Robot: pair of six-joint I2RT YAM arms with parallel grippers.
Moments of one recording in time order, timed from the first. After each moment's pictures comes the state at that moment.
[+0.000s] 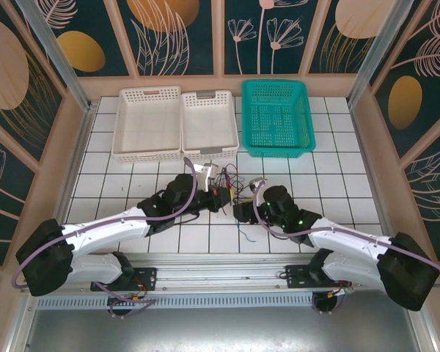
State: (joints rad) left arm -0.94 1.24 0.66 0.22 0.17 -0.83; right arm 0.84 1.05 0.37 0.11 -0.10 0.50
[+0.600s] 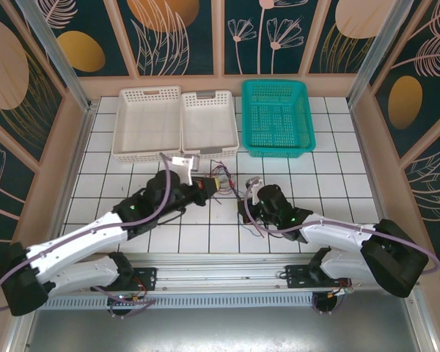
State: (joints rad) left arm -0.92 1.00 0.75 -0.06 0.01 -0.77; right arm 0.82 1.18 0.38 0.20 -0.05 0.49
